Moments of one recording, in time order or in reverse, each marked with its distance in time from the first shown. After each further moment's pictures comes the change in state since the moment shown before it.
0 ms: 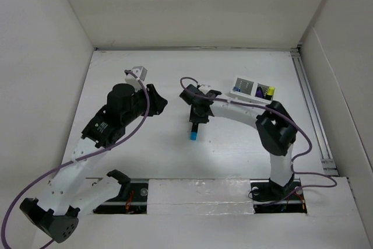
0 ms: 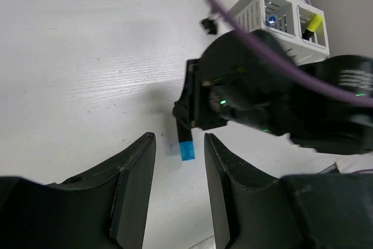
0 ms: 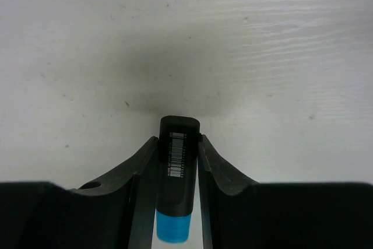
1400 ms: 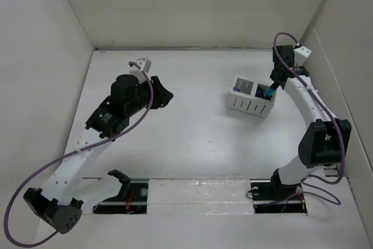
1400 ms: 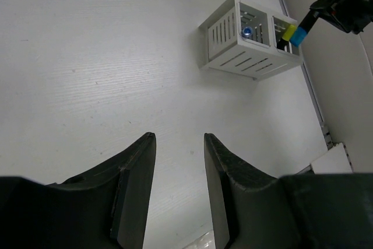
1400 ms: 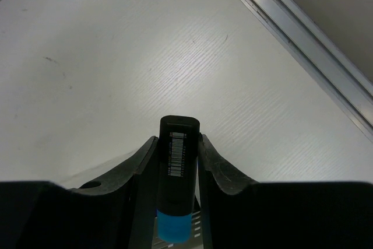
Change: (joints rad) left arm 0.000 0.112 0.090 0.028 0.043 -0.045; right arm -0.799 -0.433 -0.104 0.098 0.275 -0.335
